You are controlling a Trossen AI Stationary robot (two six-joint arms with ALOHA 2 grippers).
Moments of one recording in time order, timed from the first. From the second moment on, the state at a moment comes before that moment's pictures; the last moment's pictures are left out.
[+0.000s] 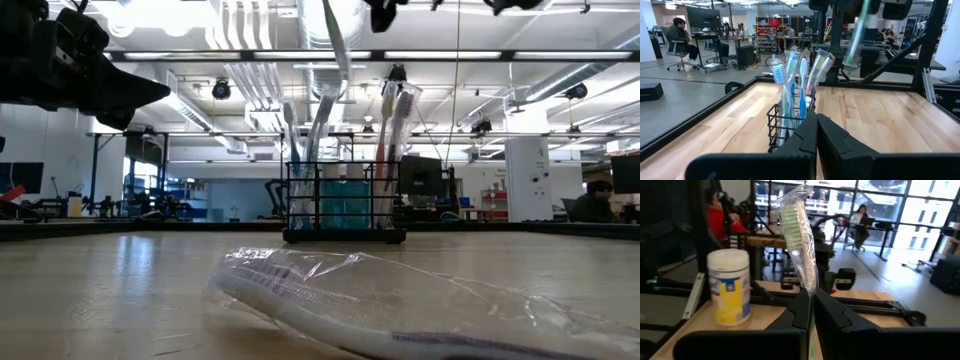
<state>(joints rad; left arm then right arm) -0.09 0.21 0.03 0.15 -0.26 -0.02 0.09 1.41 0.88 0.54 0.04 -0.05</state>
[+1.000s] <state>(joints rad) -0.09 0.21 0.03 0.15 -0.26 -0.03 0.02 1.83 0.89 1.06 0.29 -0.17</state>
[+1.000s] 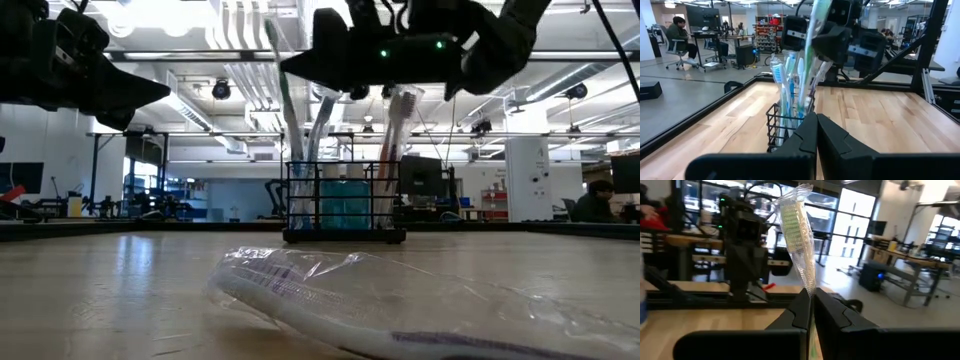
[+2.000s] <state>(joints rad) -0.09 0.22 0.07 0.26 -0.30 0.03 0.00 1.98 0.85 1.23 0.34 -0.11</state>
